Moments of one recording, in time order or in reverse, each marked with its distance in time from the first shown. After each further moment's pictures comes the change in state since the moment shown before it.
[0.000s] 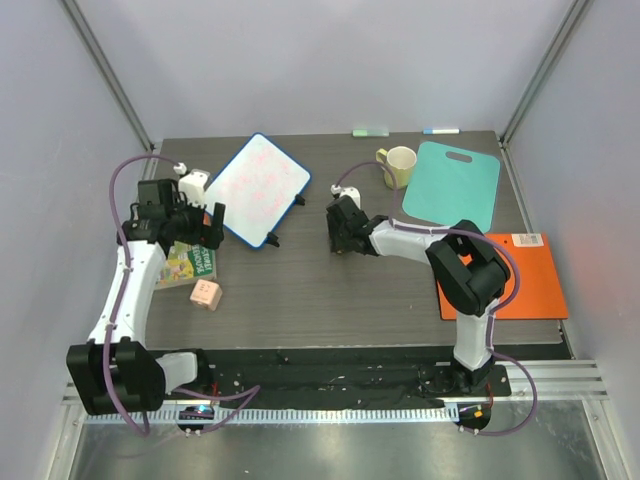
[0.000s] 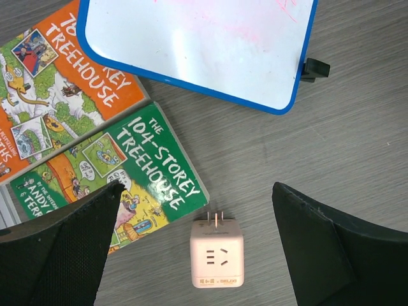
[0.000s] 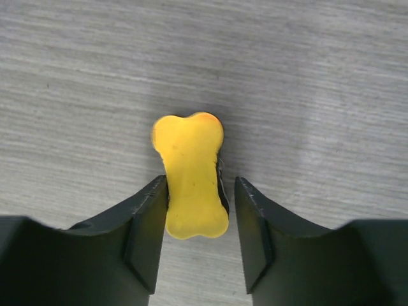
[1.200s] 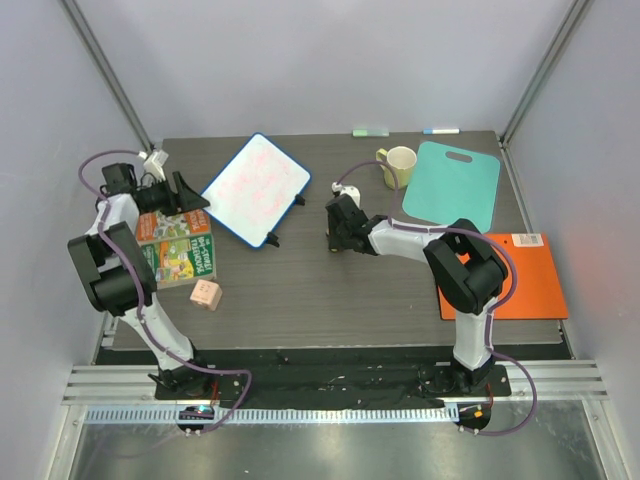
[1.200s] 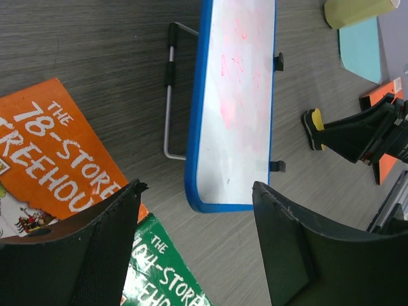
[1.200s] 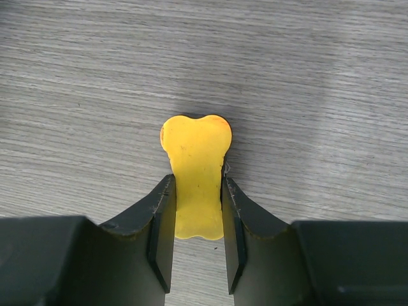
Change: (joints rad) left arm 0.341 0.657 0.296 0.225 0.741 -0.160; right arm 0.000 0.026 0.019 0.047 -0.035 0.068
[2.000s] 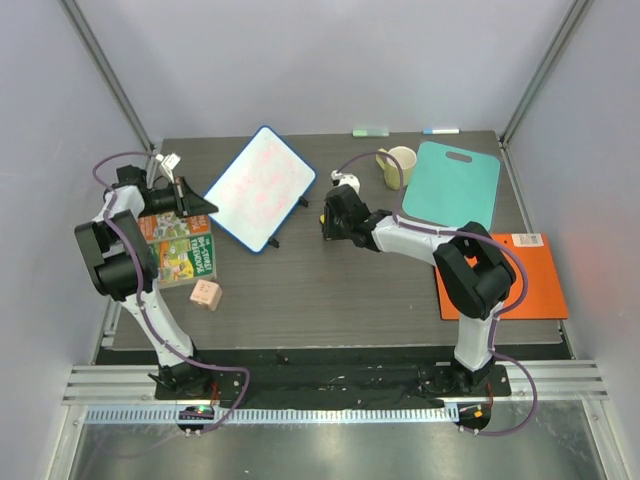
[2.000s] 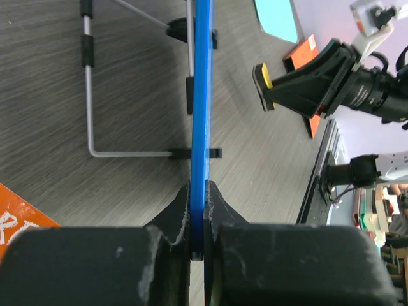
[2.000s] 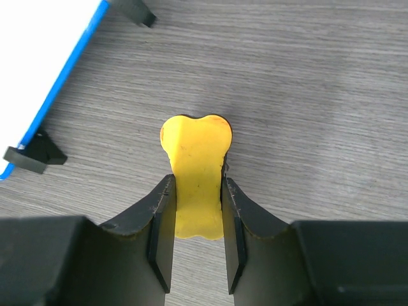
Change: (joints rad) left arm -0.035 0.157 0.114 -0.209 0.244 0.169; right arm 0.000 -0.054 0.028 0.035 -0.023 0.005
